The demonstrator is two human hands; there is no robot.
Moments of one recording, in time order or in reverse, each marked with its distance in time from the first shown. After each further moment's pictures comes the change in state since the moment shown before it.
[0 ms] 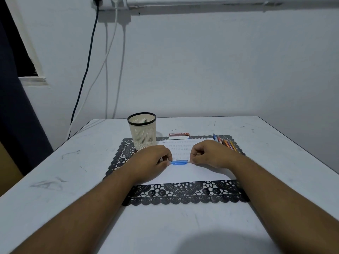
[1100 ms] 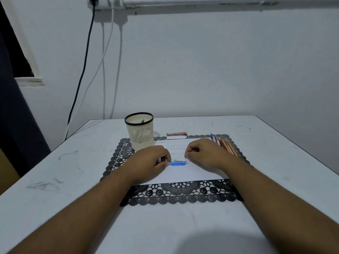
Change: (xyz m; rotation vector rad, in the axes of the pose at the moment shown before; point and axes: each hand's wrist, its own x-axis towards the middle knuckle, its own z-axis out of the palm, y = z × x) left_hand -0.003 0.006 -0.001 0.007 0.002 0.014; right_hand 0.004 -0.003 0.011 -0.016 0.111 0.004
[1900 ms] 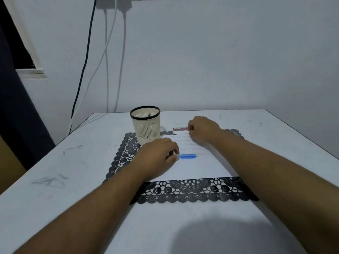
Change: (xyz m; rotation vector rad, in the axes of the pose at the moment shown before) left_hand 0.010 0.002 0.009 0.101 0.116 0.027; right_hand 0.090 0.006 0.002 -0.476 0.160 0.073
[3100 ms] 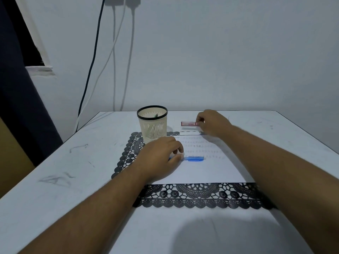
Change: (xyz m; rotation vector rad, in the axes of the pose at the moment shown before) left_hand -0.006 -0.009 -0.007 -0.032 0.048 -0.003; right_hand 0.042 0.016 0.003 0.087 0.079 -0.045
